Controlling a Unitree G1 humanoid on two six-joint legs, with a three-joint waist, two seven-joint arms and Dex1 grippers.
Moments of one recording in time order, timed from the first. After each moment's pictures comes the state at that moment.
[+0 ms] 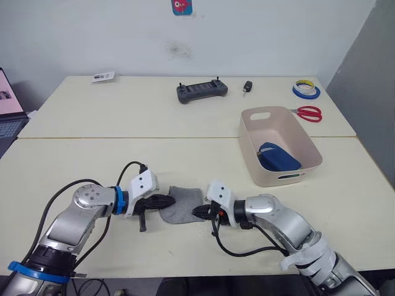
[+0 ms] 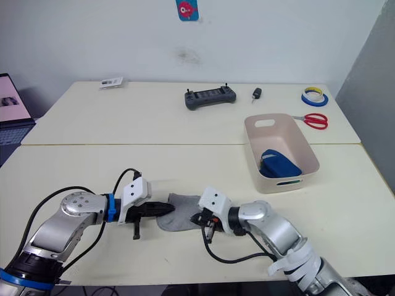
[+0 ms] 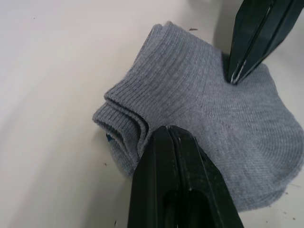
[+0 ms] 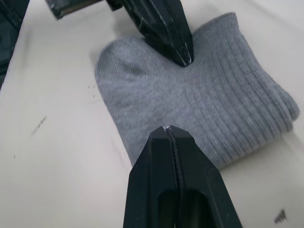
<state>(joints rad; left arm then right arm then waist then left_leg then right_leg) -0.19 0.83 -0.11 -0.08 -0.27 0.30 -1.12 -0.38 -0.39 0.56 -0.26 0.21 0.63 0.76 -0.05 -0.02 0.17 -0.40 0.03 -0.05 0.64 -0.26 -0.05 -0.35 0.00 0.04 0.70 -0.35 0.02</state>
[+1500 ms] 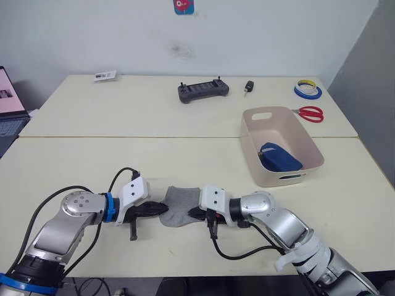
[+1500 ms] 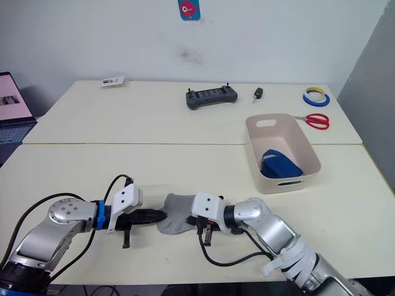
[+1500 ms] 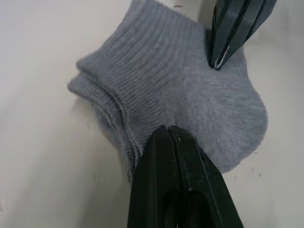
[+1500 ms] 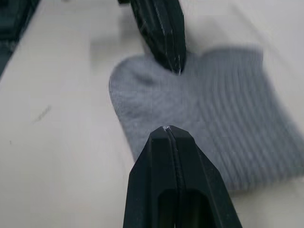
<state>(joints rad) -0.10 0.87 -0.07 -0.10 -0.29 0.25 -1.16 -0.42 -0.37 0.61 -0.20 0.06 0.48 0.84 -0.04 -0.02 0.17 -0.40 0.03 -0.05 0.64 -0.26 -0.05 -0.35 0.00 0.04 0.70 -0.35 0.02</state>
